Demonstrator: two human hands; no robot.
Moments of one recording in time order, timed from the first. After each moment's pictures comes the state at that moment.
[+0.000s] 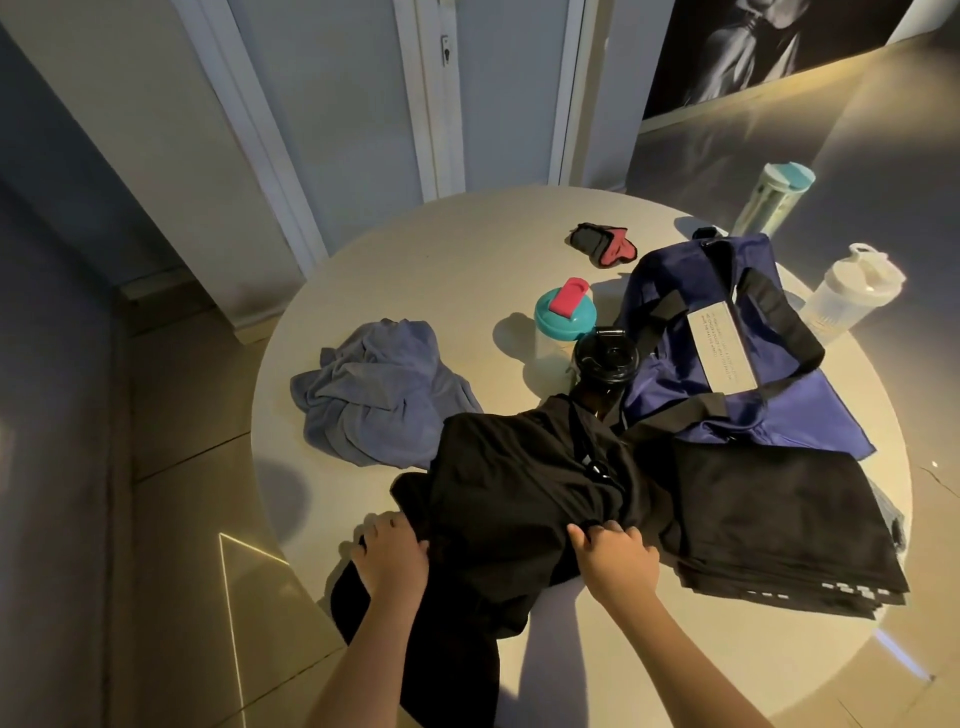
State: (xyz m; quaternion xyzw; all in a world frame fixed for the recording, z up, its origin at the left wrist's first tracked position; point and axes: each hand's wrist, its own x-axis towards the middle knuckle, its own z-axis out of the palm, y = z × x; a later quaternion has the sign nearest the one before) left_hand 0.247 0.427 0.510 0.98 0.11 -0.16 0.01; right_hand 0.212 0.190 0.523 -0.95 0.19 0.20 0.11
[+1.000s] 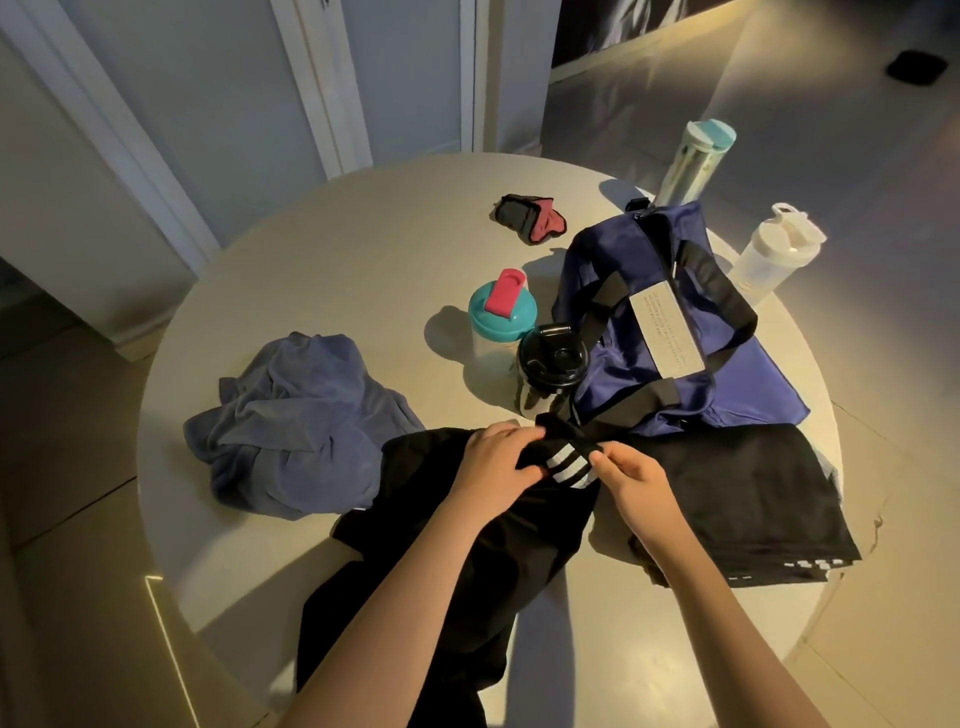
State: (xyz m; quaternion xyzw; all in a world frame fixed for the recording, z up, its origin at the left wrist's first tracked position) left_hand 0.361 0.284 0.545 0.90 -0.30 -0.15 0.27; right_hand 0.261 0.134 0.588 -0.77 0.25 -0.01 0.58
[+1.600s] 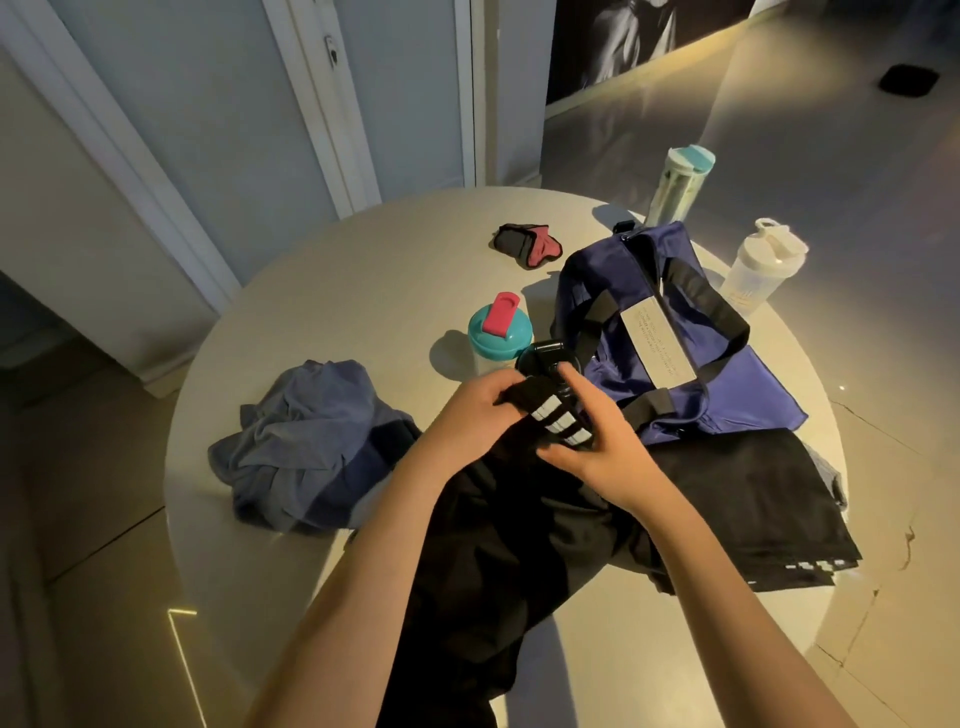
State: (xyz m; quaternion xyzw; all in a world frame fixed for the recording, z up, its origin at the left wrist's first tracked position) left_hand 0.376 0.298 0.671 0.81 -0.22 -0.23 0.49; right_hand 0.290 0.141 0.637 -0.86 0.04 -0.05 0.50
